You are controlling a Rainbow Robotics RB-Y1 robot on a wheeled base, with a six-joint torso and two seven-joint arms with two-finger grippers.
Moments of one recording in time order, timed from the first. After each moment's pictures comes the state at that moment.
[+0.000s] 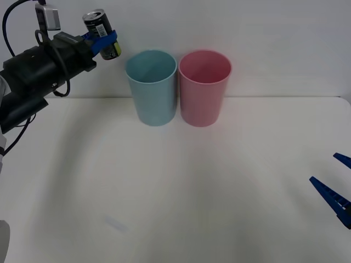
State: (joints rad) right arm 0.35 -0.40 -0.52 -1.66 0.96 -1.22 0.00; left arm -0.61 0.45 0.18 -1.34 -1.41 -0.80 0.48
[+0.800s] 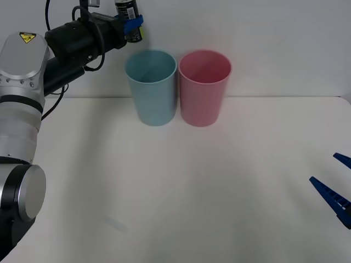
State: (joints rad) right arm 0.35 -0.40 -0.52 -1.66 0.96 -1.22 0.00; left arm -0.93 0.33 0.21 -0.97 -1.64 -0.75 0.45
